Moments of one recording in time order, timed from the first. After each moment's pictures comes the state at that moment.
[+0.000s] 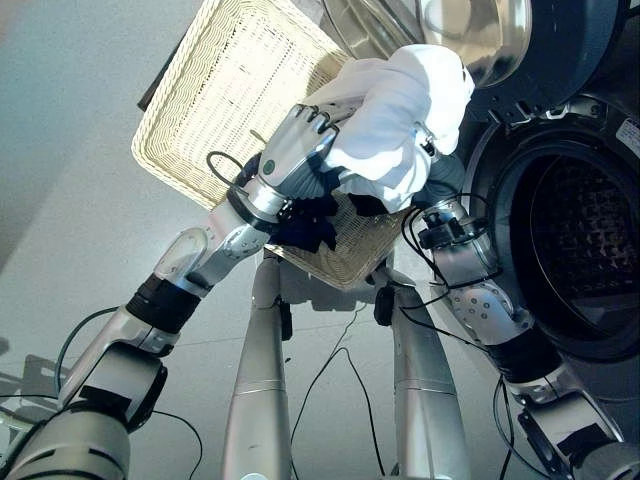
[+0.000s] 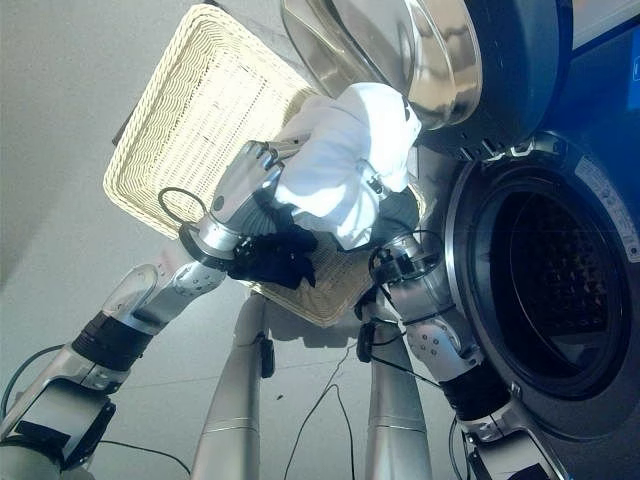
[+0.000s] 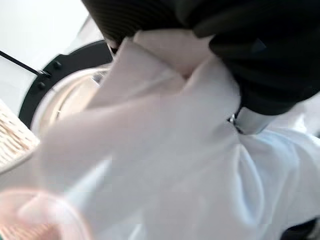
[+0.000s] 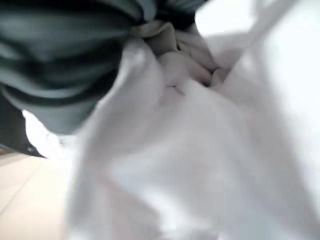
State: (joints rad) left arm -0.82 0.61 -0.44 0.07 0.69 -0.45 0.42; right arm -0.59 -0.40 0.30 -0.11 1.09 -0.20 0.03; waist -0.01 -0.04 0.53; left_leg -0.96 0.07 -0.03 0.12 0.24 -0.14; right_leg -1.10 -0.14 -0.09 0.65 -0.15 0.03
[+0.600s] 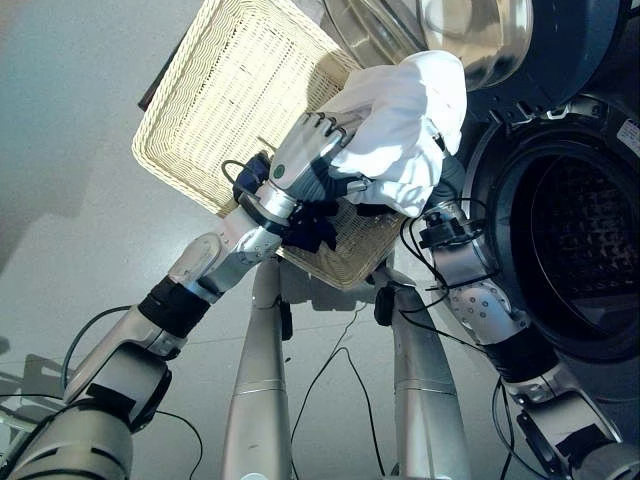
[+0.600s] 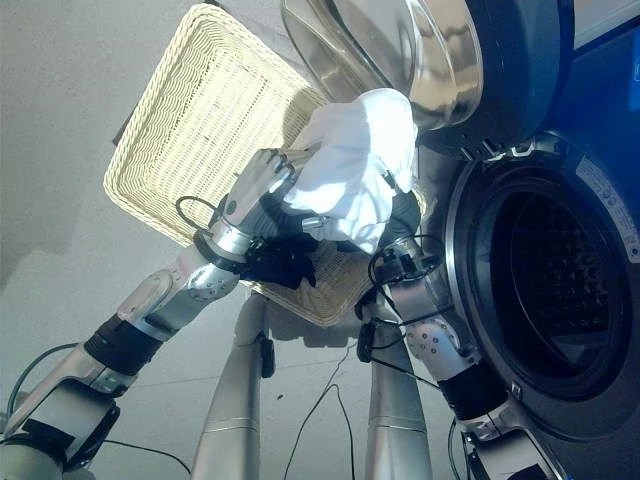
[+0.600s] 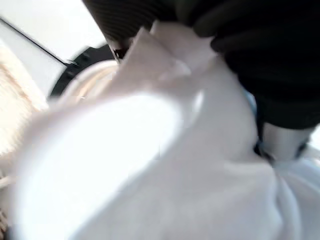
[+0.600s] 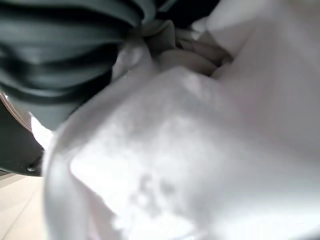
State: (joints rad) left arm -0.79 0.57 -0.49 0.07 0.51 -0.32 0.53; right arm -0.59 -0.36 0.32 -0.09 1.15 -0.21 0.04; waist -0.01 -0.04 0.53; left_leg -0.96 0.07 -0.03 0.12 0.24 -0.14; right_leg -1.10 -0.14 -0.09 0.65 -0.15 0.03
